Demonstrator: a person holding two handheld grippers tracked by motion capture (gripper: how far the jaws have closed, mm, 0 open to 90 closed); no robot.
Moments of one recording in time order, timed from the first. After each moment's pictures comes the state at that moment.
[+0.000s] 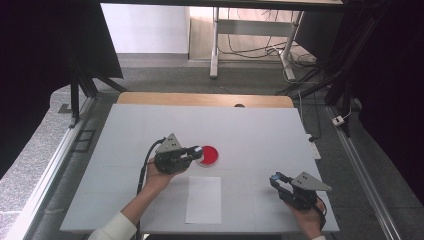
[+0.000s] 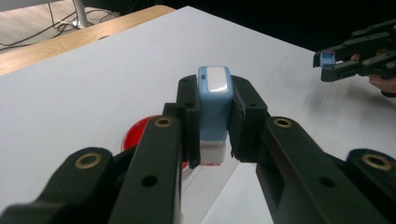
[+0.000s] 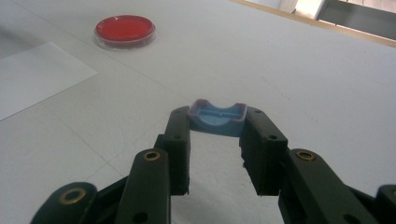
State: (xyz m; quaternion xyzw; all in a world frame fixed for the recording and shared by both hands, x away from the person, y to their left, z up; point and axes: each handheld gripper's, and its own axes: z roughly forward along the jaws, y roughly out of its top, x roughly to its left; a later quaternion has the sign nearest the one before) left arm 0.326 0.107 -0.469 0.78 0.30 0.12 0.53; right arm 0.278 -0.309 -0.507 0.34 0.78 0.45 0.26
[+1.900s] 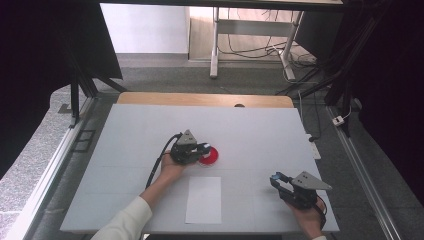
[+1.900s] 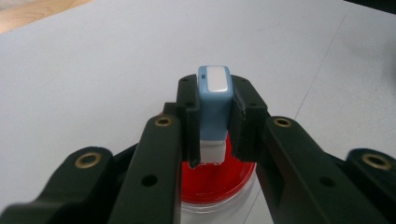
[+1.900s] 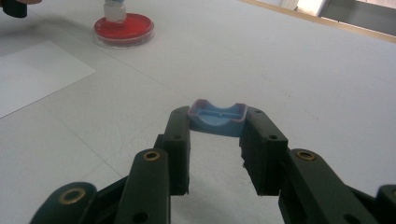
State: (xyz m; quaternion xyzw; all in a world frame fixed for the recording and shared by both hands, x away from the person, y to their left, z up) left arm 0.384 0.080 -0.520 0.81 0.31 0.12 0.48; right arm 0.281 -0.311 -0.509 0.34 0.79 0.45 0.25
